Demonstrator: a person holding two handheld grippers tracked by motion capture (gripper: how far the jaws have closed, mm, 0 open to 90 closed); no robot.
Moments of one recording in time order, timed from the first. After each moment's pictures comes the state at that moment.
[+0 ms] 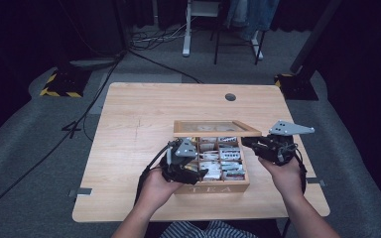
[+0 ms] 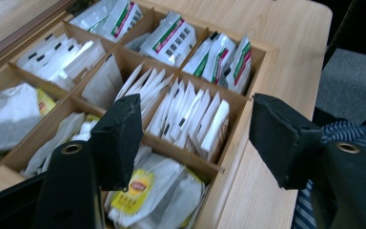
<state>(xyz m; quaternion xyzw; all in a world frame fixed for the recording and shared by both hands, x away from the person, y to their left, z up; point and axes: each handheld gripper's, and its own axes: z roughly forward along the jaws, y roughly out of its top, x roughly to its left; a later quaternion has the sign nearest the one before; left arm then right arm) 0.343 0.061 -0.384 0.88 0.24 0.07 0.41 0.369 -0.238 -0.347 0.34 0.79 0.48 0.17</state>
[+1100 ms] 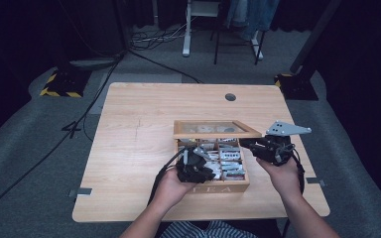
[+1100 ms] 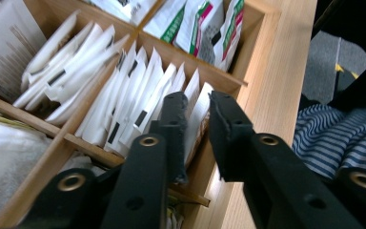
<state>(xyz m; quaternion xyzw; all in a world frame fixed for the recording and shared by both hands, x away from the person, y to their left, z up) 0.365 0.026 -0.428 0.90 0.25 -0.03 0.36 0.371 -0.234 -0.350 0.33 0.79 0.48 0.17</state>
